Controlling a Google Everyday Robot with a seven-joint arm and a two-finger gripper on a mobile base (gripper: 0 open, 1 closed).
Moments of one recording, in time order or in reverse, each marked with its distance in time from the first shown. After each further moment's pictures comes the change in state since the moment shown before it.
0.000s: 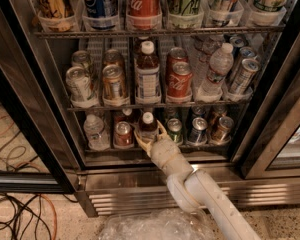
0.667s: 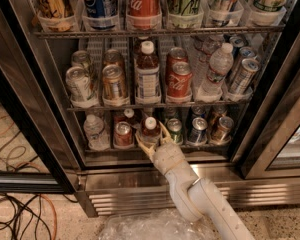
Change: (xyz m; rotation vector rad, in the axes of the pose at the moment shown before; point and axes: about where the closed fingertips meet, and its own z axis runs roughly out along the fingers) arm -0.032 0.001 -0.026 0.042 -0.064 -0.051
